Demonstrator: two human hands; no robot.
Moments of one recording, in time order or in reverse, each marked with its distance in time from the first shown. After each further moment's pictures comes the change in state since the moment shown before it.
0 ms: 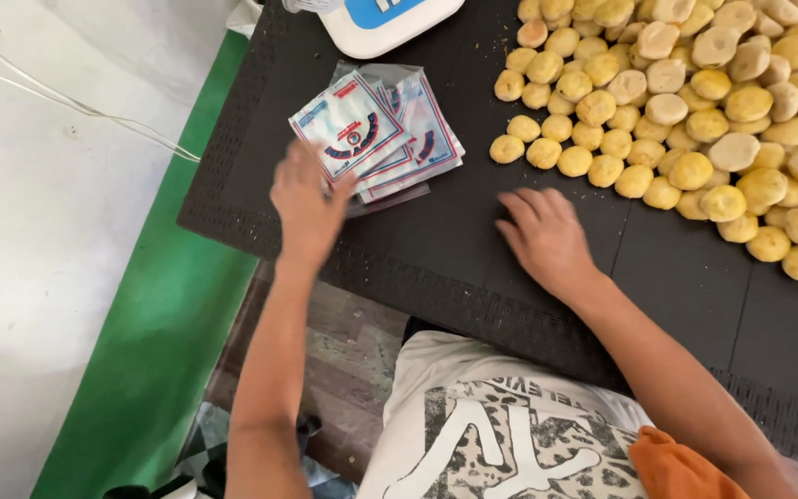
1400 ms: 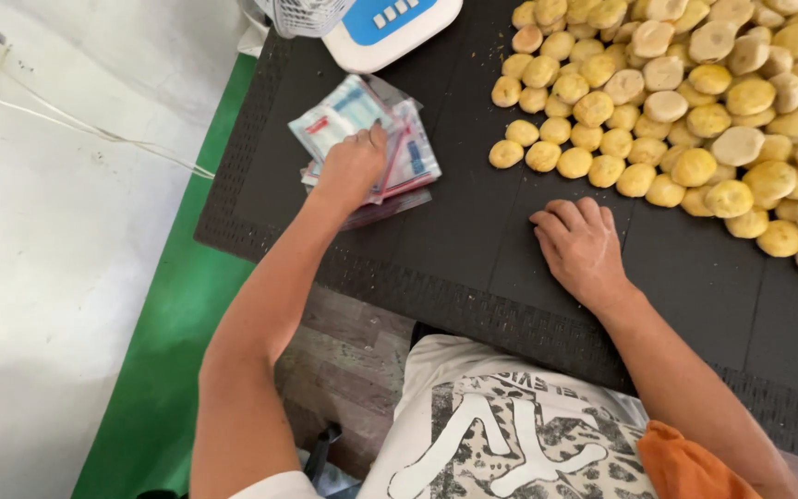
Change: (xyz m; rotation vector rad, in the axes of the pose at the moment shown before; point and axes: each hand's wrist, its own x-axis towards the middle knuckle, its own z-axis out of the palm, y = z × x) left_hand 0.090 -0.031 0.091 0.715 0.174 0.706; right_hand -0.032 0.023 -0.012 -0.026 0.051 0.034
